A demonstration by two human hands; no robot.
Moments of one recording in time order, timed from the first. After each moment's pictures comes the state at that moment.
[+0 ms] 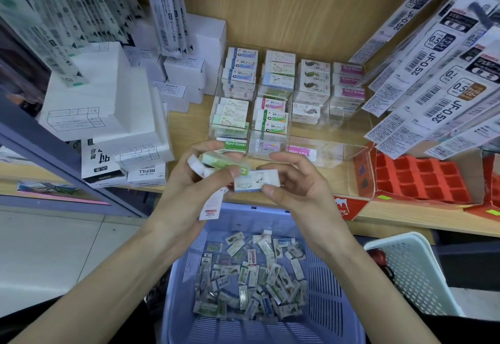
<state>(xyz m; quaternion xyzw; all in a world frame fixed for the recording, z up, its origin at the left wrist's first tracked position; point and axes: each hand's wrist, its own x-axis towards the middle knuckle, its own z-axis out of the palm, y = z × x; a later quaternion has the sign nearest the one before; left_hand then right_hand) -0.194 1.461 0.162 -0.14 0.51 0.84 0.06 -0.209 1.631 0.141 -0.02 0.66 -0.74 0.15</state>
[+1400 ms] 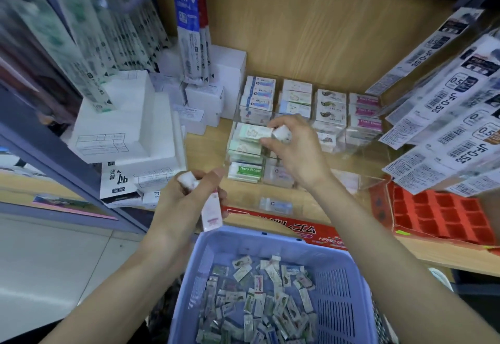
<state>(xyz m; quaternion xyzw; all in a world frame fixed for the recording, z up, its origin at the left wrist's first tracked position) -0.207 1.437 0.165 -0.27 0.57 0.77 0.02 -0.333 1.591 0.146 -0.12 0.90 -0.43 0.01</state>
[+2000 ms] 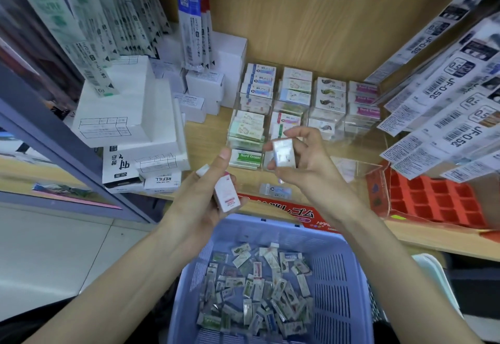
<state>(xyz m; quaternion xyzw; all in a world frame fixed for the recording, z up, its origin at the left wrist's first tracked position) -0.204 1.453 0.168 -0.31 0.45 0.83 0.09 -0.256 1.614 0.174 -0.10 0.72 -0.66 0.18</state>
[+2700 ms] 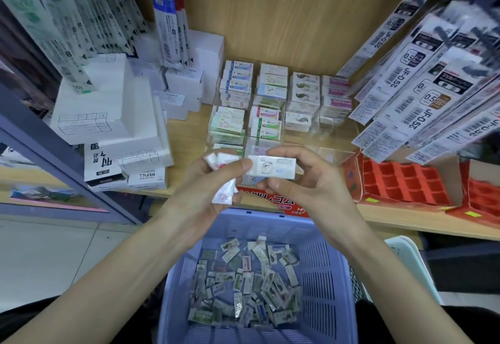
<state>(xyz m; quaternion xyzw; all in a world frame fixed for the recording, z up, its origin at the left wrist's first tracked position) -0.200 1.472 0.182 -0.17 0.49 0.84 0.13 -0.208 1.635 0.187 -0.10 0.68 -0.71 0.14</state>
